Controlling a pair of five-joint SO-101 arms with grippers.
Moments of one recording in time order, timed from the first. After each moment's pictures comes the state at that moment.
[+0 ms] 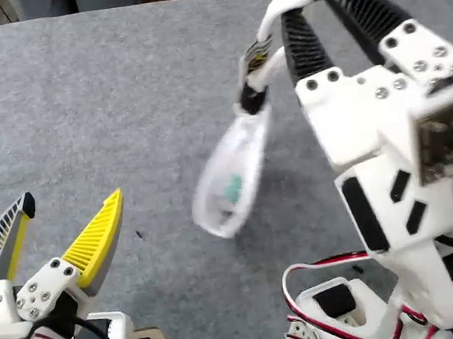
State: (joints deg) left arm -2.5 -76.4 7.7 88.7 1.6; right arm -14.4 -37.4 -29.4 64.0 17.6
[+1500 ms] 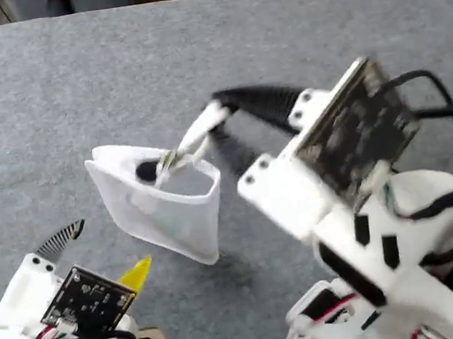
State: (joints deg) left arm 4.0 -87.0 27.6 95.2 -36.3; right arm -38.2 -26.9 -49.3 100.0 19.6
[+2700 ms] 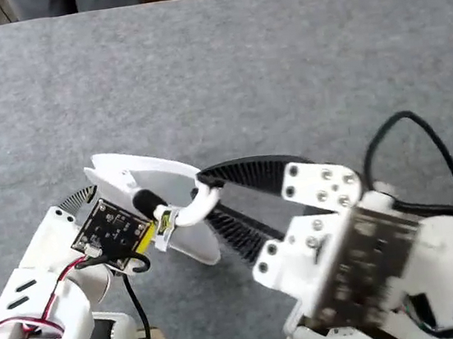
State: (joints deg) left arm 2.3 -87.1 48.3 77.0 -37.1; right arm -50.0 -37.1 -37.0 100.9 27.6
